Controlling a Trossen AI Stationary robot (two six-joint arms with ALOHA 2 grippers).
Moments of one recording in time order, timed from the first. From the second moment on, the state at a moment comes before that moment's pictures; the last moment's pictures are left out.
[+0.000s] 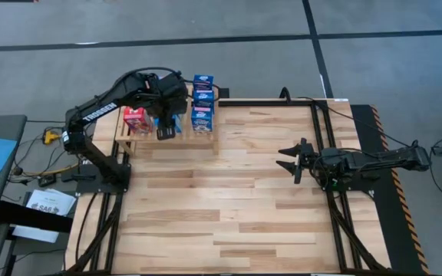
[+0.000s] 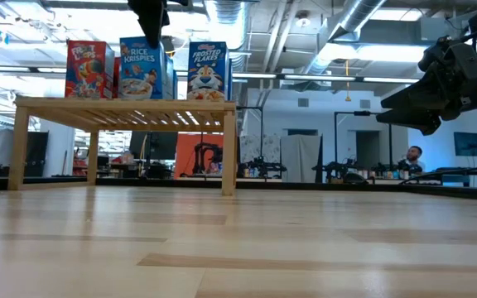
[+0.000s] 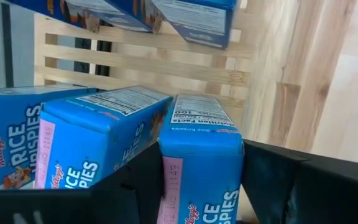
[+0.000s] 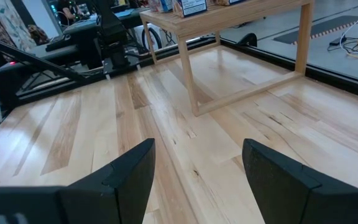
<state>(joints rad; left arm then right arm) 0.38 1.57 1.90 -1.53 -0.20 0.26 0.04 0.26 0.00 0.06 0.31 0.29</state>
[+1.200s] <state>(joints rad) 0.31 1.55 2.10 -1.57 -0.11 0.20 0.04 0.26 0.00 0.06 0.31 0.29</state>
